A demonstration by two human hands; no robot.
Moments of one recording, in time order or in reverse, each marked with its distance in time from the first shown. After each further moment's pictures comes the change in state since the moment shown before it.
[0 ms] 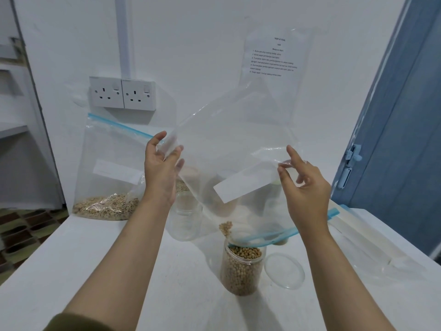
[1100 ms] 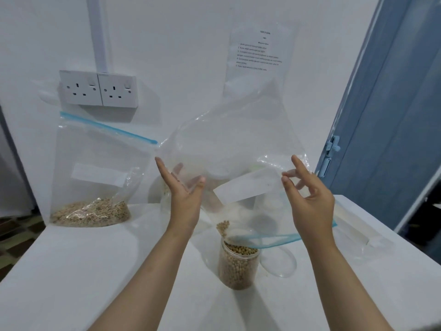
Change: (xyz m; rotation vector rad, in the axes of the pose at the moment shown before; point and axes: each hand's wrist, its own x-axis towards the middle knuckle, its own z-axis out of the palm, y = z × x) left_hand -0.039 -0.056 0.004 0.202 -0.144 0.060; right_hand -0.023 -0.019 -0.016 0.025 0.041 0.263
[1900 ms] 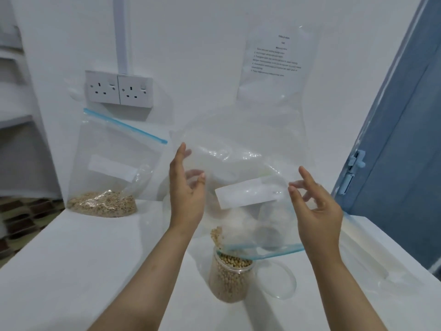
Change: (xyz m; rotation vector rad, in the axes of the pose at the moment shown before) left_hand 0.000 0.004 0.024 0.263 0.084 0.228; right_hand 0.021 0.029 -0.014 0.117 -0.069 -0.009
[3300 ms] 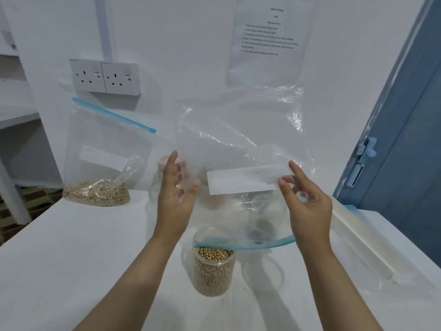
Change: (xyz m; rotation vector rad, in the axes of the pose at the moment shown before) left_hand -0.039 -0.015 0.023 0.054 -0.058 -0.085; right_hand 0.021 0.048 -0.022 0.239 -0.100 0.150
